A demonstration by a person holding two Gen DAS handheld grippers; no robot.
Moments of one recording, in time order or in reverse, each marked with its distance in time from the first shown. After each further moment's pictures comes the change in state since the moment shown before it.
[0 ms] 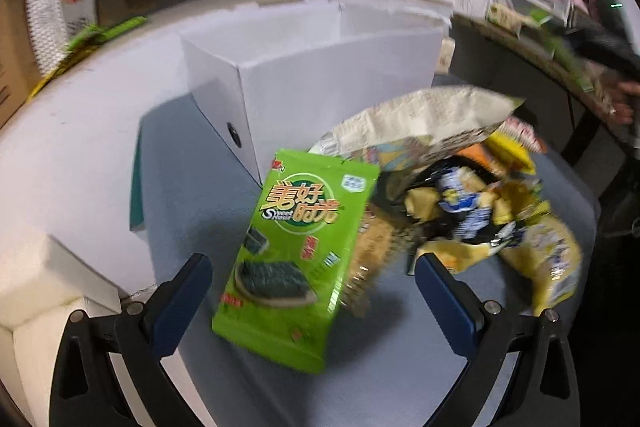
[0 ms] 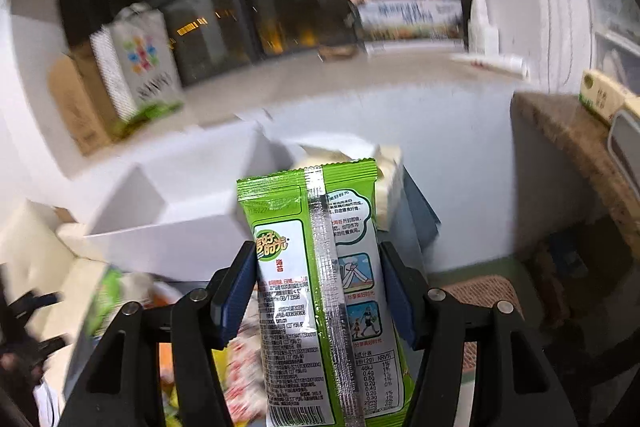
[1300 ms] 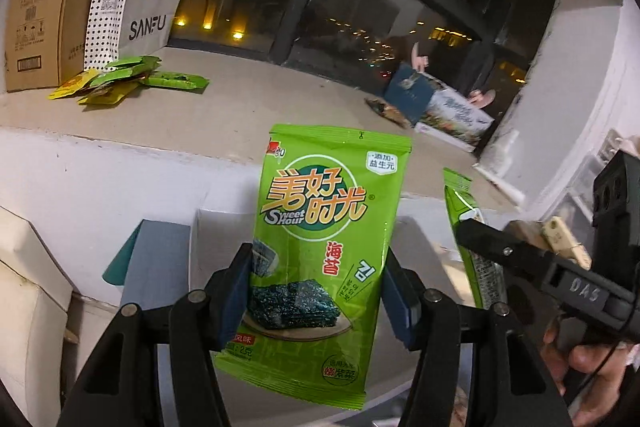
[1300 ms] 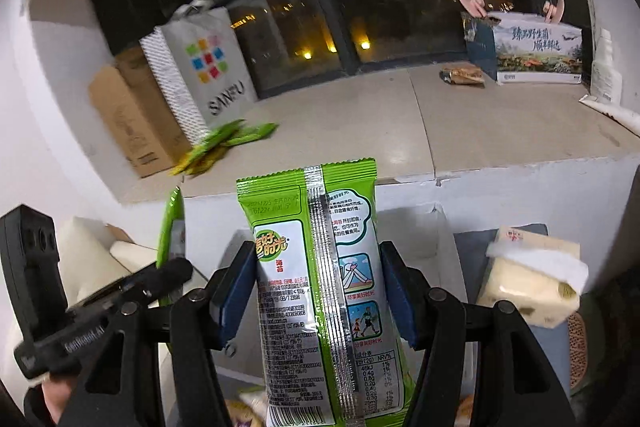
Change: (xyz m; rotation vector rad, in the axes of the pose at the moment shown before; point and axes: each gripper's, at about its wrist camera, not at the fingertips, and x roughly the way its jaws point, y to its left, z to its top) left arm 0.016 0.062 0.217 -0.525 -0.273 0.049; right arm 0.147 0.176 0.126 -0.001 0.090 0.174
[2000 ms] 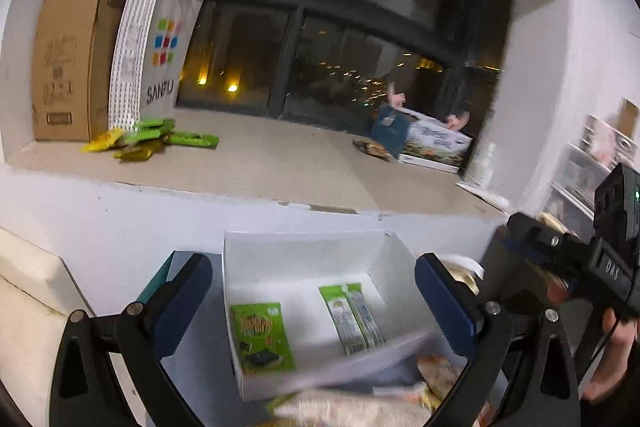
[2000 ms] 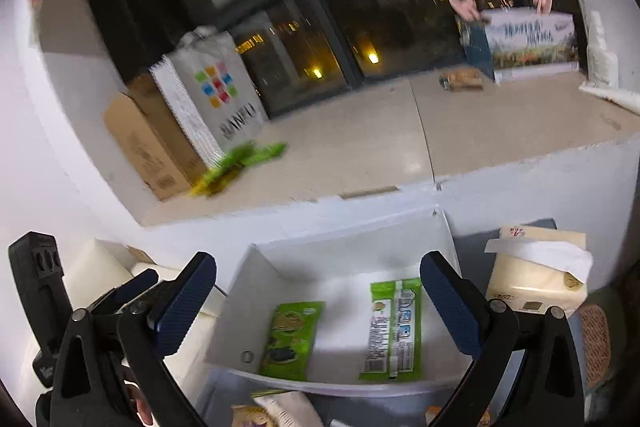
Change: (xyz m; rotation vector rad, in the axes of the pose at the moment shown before) left arm -0.124 -0.019 -0.050 0.133 -0.197 -0.008; right arm -0.065 -0.017 -0.023 0.037 -0.167 0.109
